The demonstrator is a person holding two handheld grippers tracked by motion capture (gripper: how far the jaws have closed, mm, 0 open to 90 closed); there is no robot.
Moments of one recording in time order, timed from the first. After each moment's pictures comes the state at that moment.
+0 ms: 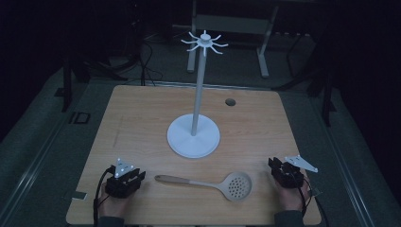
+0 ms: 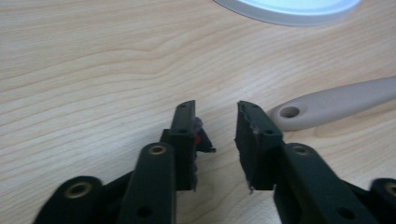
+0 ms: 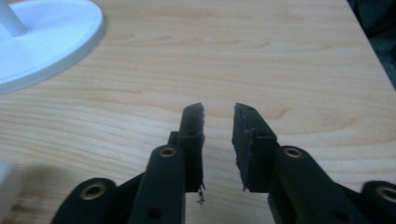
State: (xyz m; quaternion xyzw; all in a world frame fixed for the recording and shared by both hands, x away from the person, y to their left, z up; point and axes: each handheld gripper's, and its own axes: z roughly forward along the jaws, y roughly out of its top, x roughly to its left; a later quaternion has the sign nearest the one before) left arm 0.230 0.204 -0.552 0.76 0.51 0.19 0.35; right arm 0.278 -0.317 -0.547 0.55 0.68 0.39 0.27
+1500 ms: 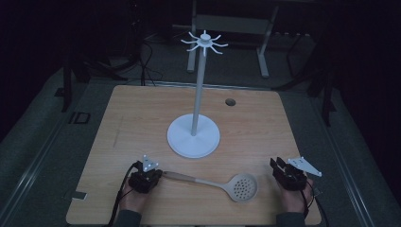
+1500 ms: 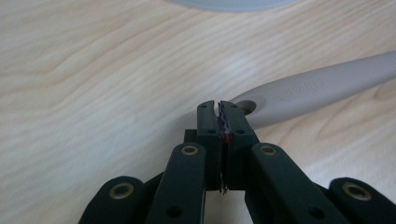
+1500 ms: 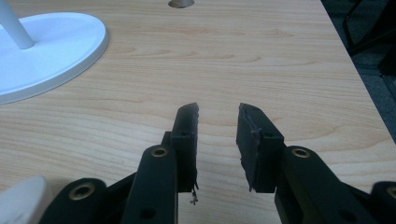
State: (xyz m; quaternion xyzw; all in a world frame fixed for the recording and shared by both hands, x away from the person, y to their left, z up) left arm 0.259 0.144 -0.562 0.80 0.48 0.17 0.31; right arm 0.269 -0.319 -0.541 0.55 0.67 0.40 0.29
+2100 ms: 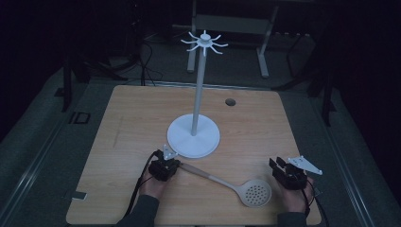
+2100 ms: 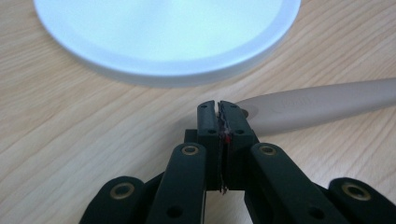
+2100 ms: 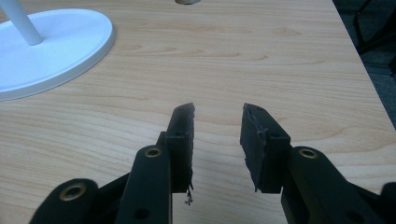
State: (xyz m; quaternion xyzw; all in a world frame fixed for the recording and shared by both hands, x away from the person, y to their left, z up) left arm 0.297 0.096 -0.559 0.82 0.44 0.16 0.33; right arm 0.271 -0.321 -0.538 0.54 0.68 0.40 0.28
